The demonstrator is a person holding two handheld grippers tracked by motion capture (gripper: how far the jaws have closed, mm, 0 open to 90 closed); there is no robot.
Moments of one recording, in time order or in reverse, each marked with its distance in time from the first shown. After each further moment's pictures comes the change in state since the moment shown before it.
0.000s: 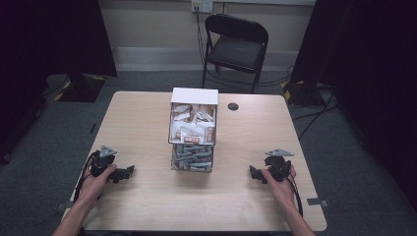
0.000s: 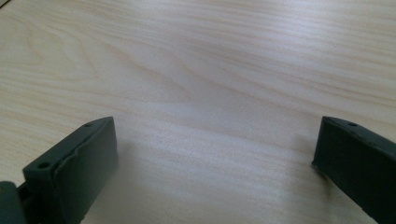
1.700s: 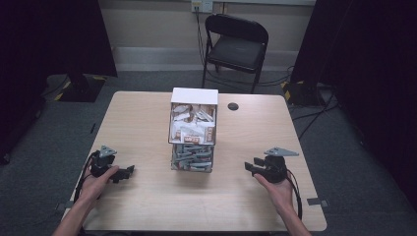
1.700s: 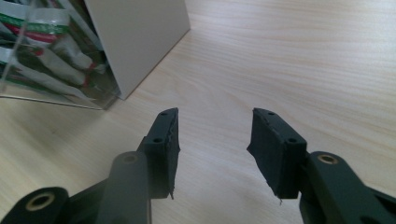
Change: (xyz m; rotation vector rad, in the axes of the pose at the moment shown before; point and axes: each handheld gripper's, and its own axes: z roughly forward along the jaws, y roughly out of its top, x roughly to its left) left arm 0.000 0.000 0.000 0.000 0.000 0.000; right arm 0.026 0.020 -0.046 -0.109 0.267 0.011
